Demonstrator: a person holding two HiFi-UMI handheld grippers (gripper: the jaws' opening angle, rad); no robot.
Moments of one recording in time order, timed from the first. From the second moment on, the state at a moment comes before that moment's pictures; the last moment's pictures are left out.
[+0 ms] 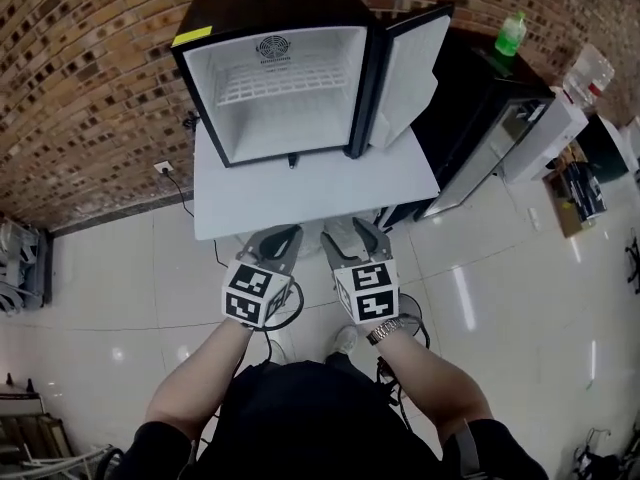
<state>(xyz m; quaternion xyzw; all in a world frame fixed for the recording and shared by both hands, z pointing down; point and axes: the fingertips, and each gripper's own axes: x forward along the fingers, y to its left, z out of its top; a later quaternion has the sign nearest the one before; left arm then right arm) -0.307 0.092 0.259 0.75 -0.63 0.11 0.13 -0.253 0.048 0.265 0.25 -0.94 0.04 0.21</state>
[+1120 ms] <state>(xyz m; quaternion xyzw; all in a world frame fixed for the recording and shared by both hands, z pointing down) -0.383 0.113 0.188 0.73 -0.68 0.06 0.06 -0.335 0.073 0.169 0.23 -0.96 -0.05 0.13</state>
